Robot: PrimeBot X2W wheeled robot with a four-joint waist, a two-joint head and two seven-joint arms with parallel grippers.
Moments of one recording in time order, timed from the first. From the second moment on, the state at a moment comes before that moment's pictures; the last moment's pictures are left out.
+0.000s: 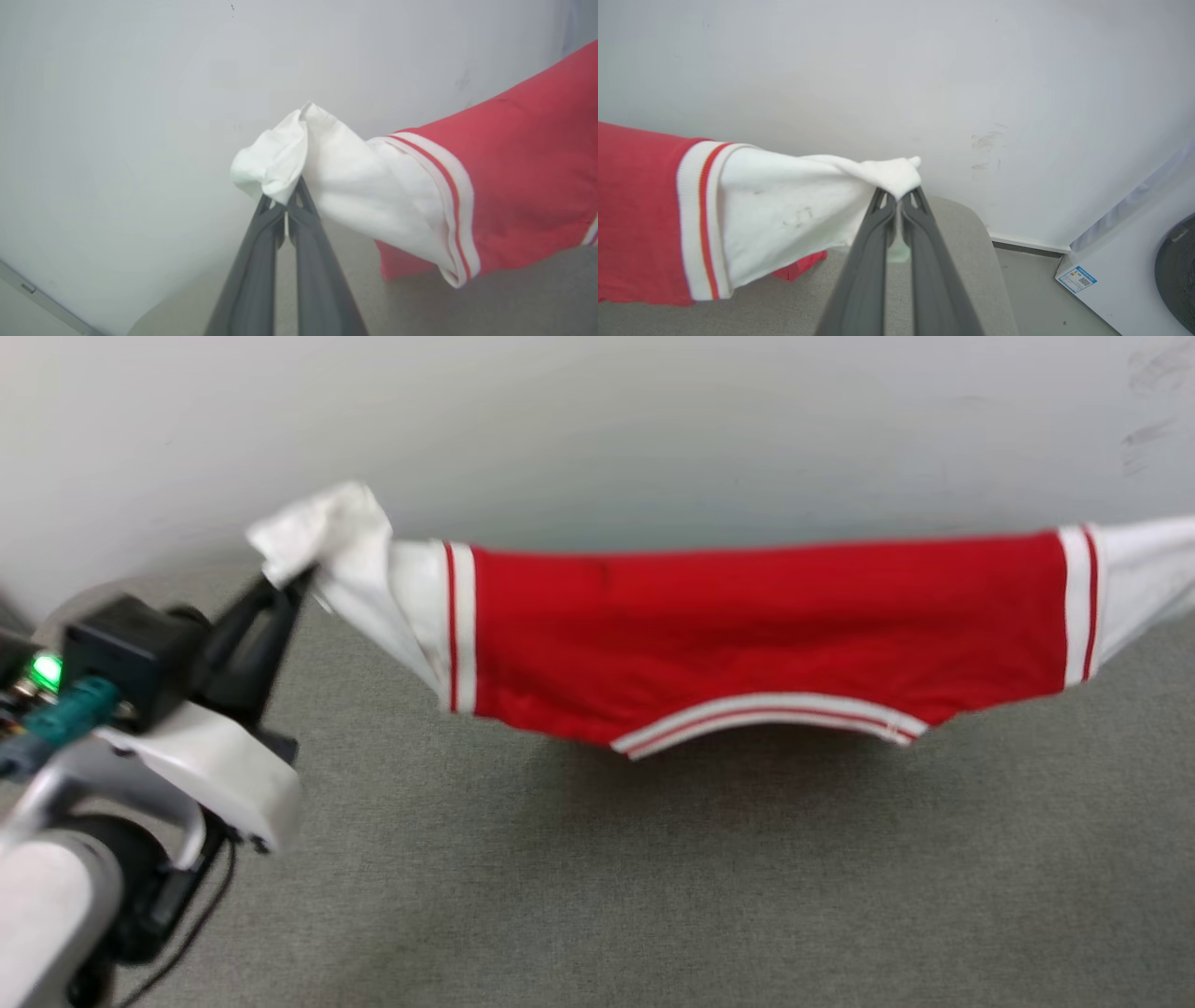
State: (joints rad) left arm -0.41 0.86 -0.50 -0.39 -0.61 0.26 0.21; right arm -0.32 -0.50 -0.18 -0.28 0.39 0.13 0.70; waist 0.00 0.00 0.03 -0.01
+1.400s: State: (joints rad) left arm -1.72 0.63 -0.48 0.50 -0.42 -0.08 -0.02; right arm -1.48 -0.46 0.13 0.36 0.14 0.13 0.39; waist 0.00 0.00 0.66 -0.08
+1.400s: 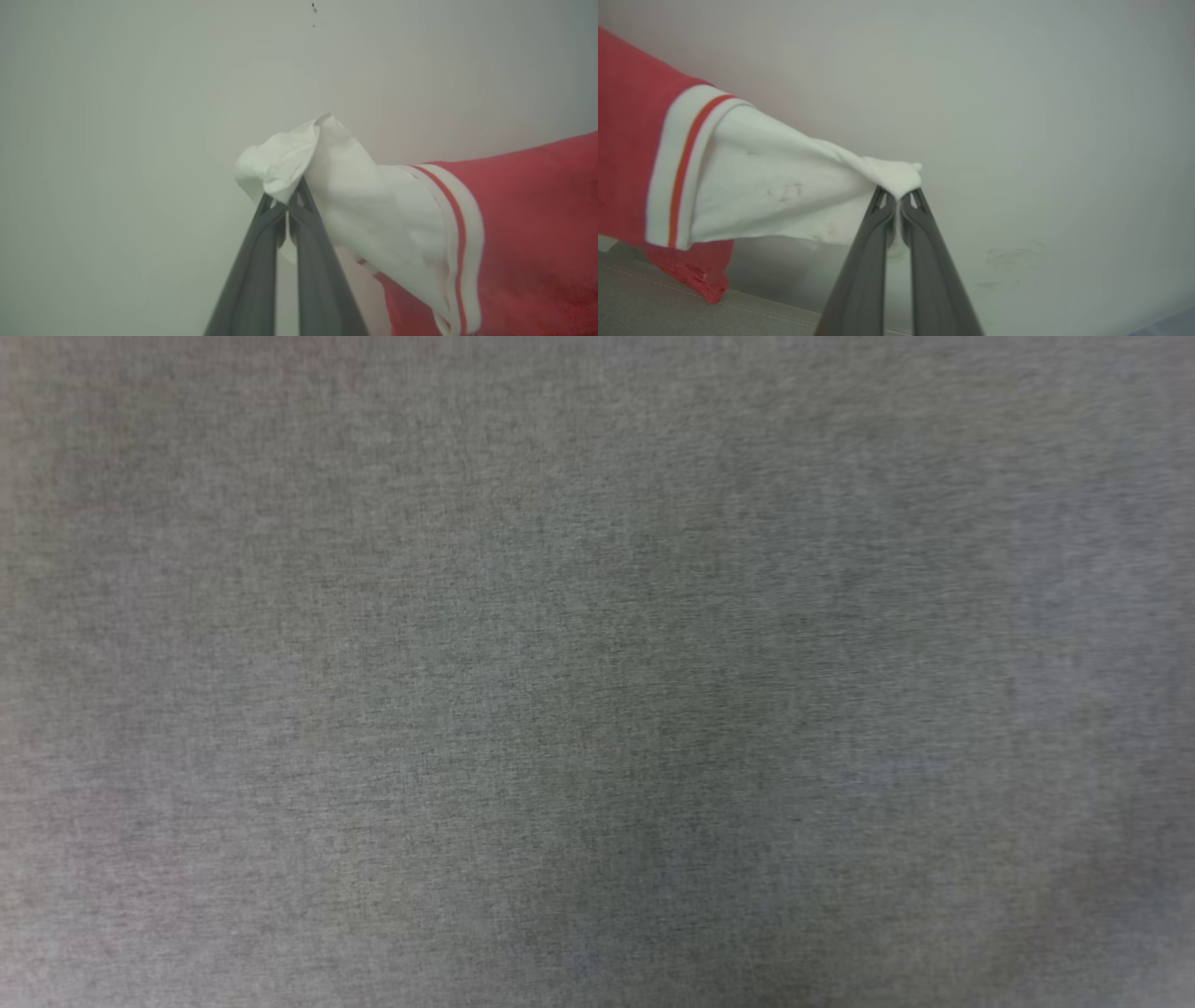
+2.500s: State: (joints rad) left arm -0.52 0.61 -0.71 0.51 -0.67 -0.08 0.00; right arm -0.45 -0.55 0.15 0.41 0.48 0.13 0.62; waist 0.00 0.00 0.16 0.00
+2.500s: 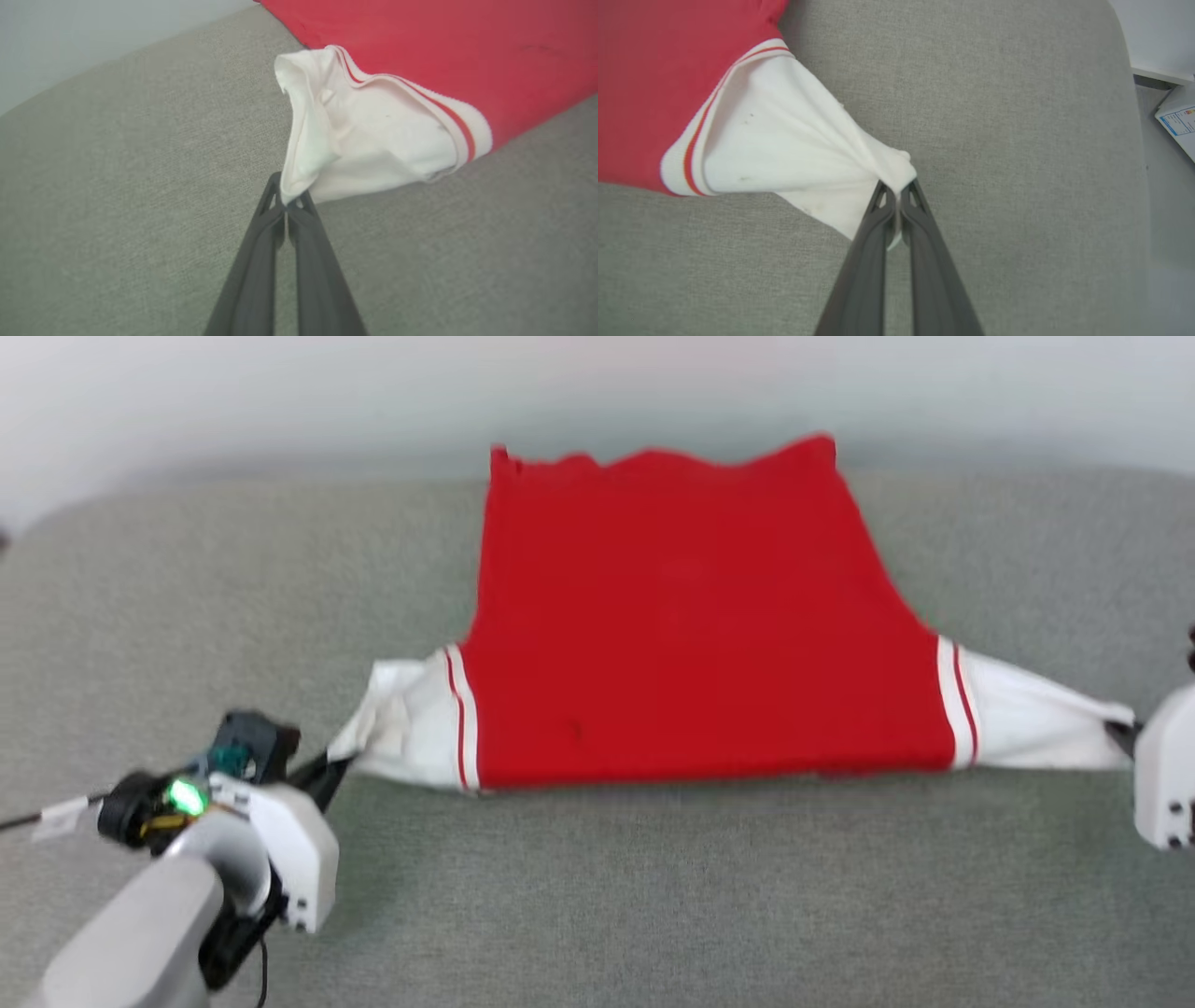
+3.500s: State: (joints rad) left arm -0.07 0.75 -0.70 -0.06 -0.80 0.11 0.04; right arm 0.12 -0.45 -0.23 -0.13 0.49 0.13 0.94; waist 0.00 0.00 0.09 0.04
